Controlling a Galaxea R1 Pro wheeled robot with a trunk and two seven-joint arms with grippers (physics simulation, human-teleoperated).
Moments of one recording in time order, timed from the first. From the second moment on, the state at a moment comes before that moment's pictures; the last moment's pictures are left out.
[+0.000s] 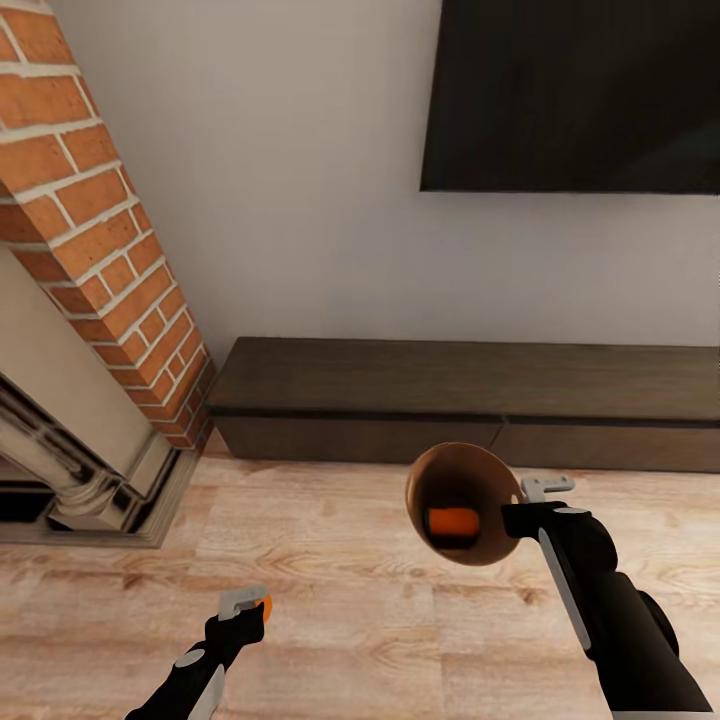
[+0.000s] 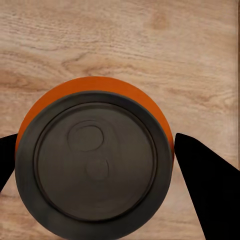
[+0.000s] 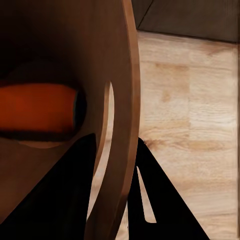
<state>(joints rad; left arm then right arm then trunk) -0.43 -0.03 0.12 -0.48 0.06 -0.04 -0.06 -0.42 -0.10 0.00 -1.51 0.08 1.00 -0.02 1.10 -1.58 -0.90</state>
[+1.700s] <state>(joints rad) -0.43 0.01 0.16 -0.90 0.07 0.36 -0.68 -0.42 -0.10 0.00 -1.39 0.08 1.00 -0.03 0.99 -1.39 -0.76</state>
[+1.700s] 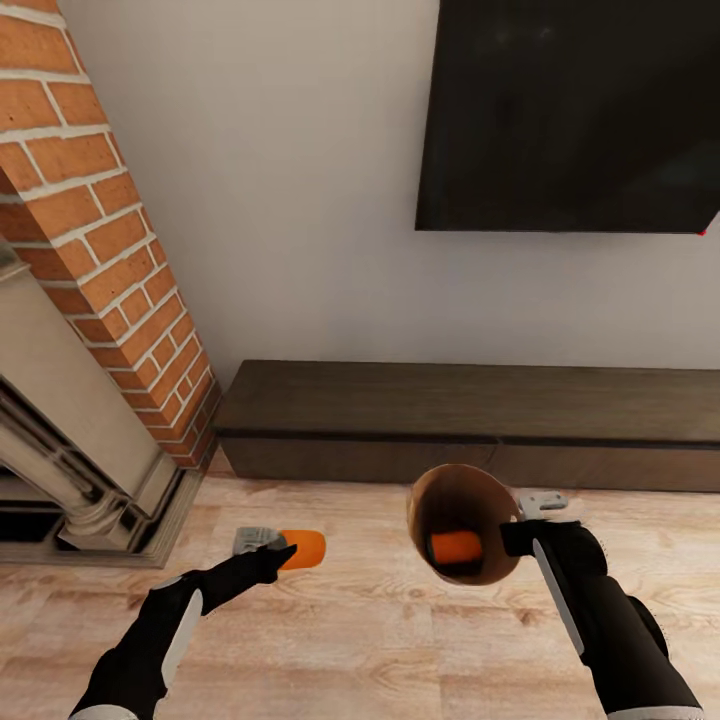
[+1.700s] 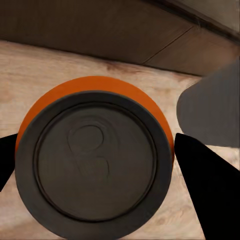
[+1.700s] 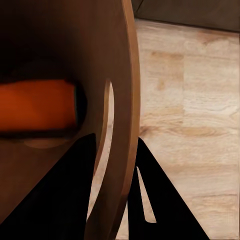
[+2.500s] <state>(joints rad) -0.43 0.00 0.17 -0.94 0.07 0.51 -1.22 -0.42 -0.09 0.08 -1.11 0.08 0.86 -0.07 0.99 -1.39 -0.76</state>
